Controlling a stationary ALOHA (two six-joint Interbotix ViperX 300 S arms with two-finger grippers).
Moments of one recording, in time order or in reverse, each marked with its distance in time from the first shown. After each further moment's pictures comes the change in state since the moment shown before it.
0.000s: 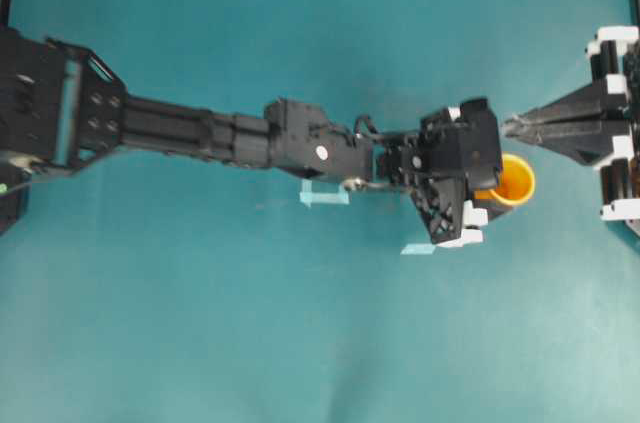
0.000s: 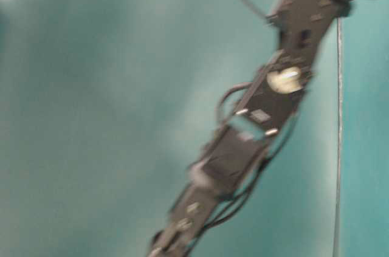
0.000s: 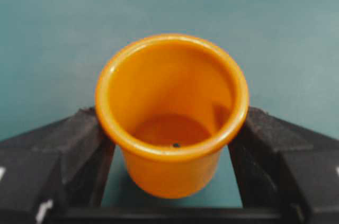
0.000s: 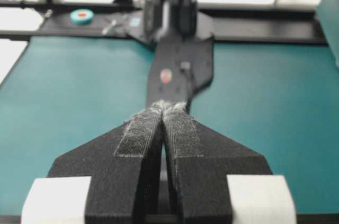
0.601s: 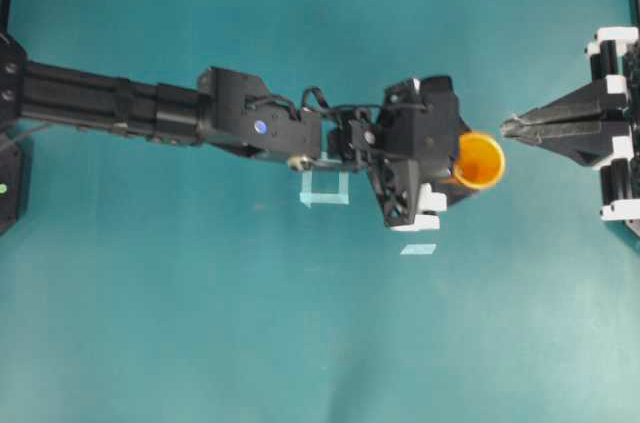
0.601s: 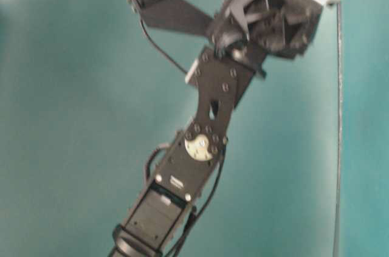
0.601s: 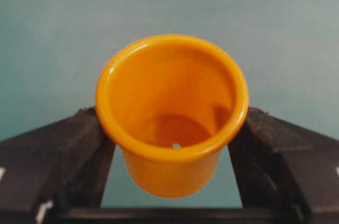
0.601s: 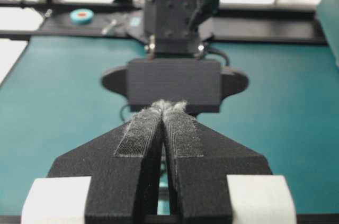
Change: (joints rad) left arm 0.021 -0.244 0.250 0.002 -0.014 0.120; right arm 0.000 0.000 0.000 0.000 0.000 0.000
